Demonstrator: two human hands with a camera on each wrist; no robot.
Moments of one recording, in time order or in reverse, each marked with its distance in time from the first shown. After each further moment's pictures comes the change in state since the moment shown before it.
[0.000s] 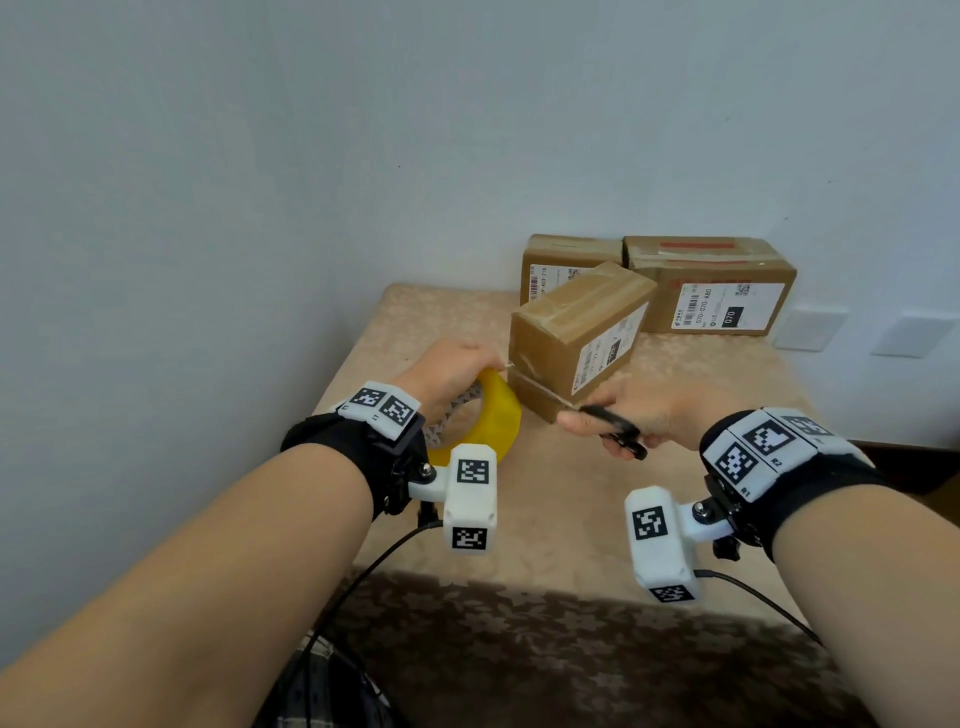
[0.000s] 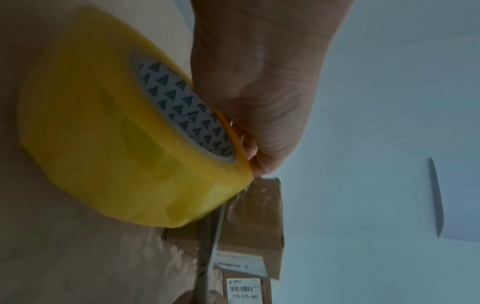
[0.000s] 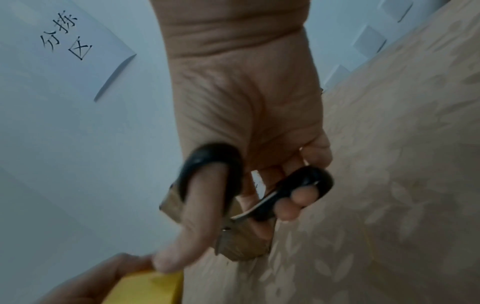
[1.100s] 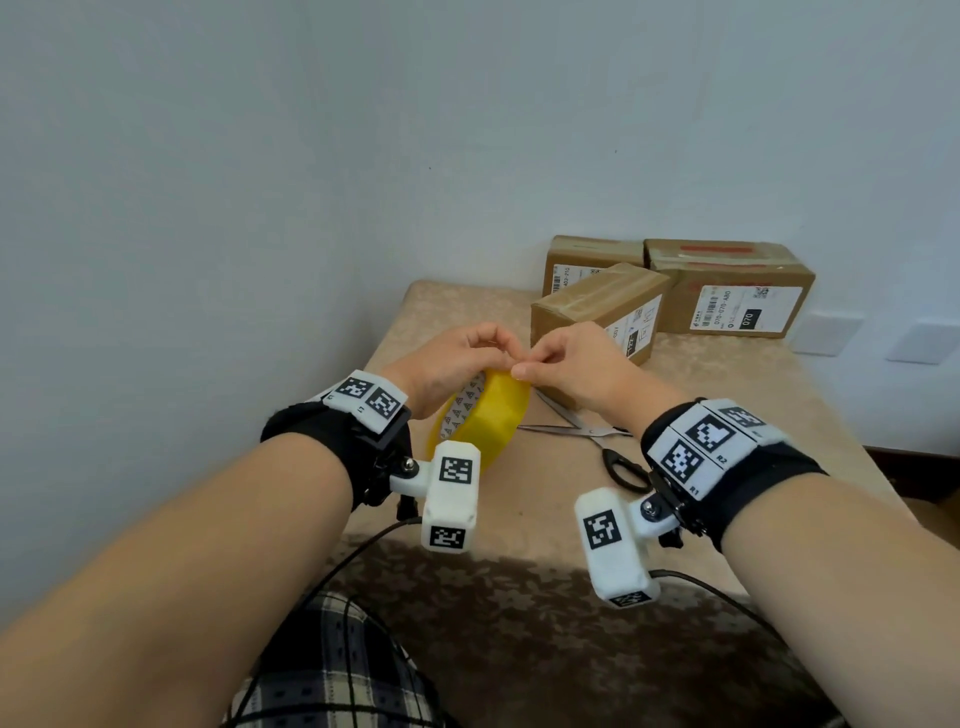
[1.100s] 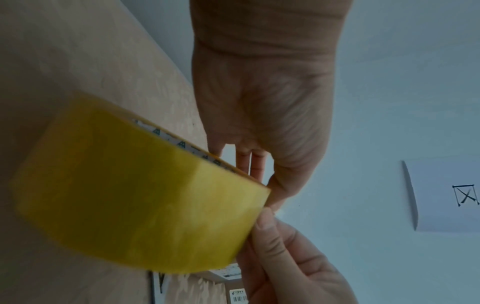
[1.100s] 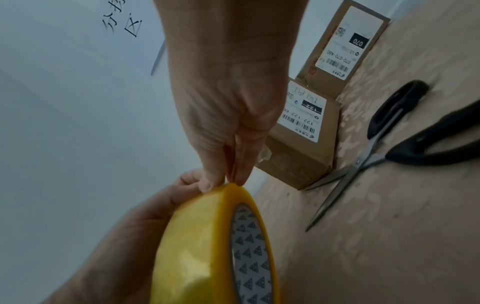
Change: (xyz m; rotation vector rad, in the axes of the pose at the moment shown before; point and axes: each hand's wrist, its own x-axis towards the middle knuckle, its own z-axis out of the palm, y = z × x) left_hand -0.026 -0.010 -0.040 -0.136 -0.298 0.214; right_hand 0.010 -0.073 0.043 0.148 0.449 -0.409
